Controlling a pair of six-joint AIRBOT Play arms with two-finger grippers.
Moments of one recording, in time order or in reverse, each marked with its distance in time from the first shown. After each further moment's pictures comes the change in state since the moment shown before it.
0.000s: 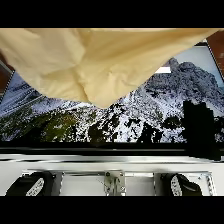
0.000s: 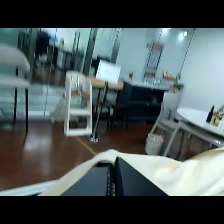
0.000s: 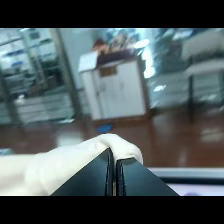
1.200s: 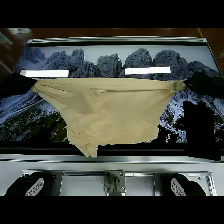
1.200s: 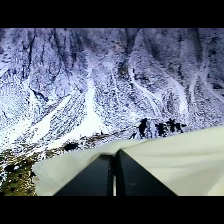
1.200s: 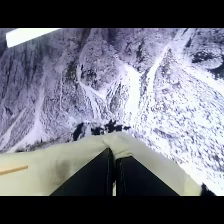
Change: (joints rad) left arm 0.018 -0.085 -0.449 0.524 -0.261 -0.315; right arm 0.172 -0.279 -0.255 -0.529 0.252 0.400
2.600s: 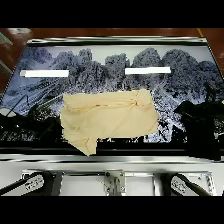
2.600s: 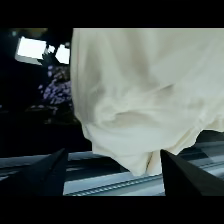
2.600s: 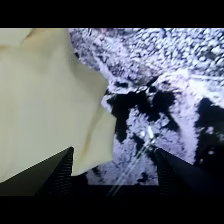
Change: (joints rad) left arm 0.304 -0.388 -0.542 -0.211 -0.192 0.138; right arm -0.219 -0.254 -0.241 -0.012 0.150 -0.200
